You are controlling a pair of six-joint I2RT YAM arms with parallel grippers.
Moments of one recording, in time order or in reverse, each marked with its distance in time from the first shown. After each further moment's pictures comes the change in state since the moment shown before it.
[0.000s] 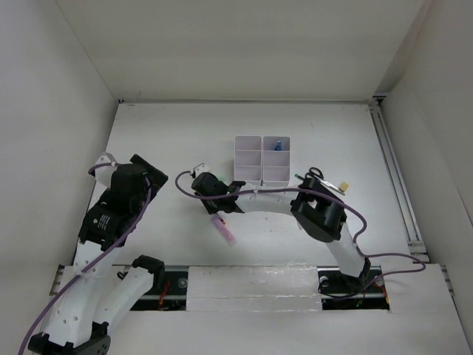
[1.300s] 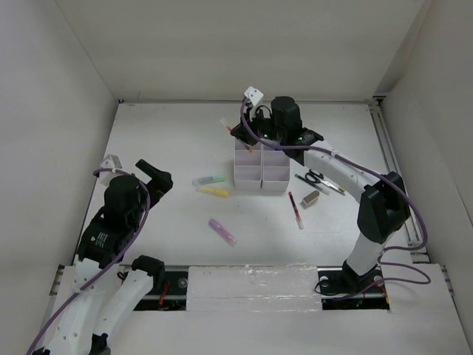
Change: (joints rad) left arm 0.001 -0.137 -0.116 0.156 0.140 0.131; right arm -0.489 -0.399 -0.082 0.319 -0.665 -0.413
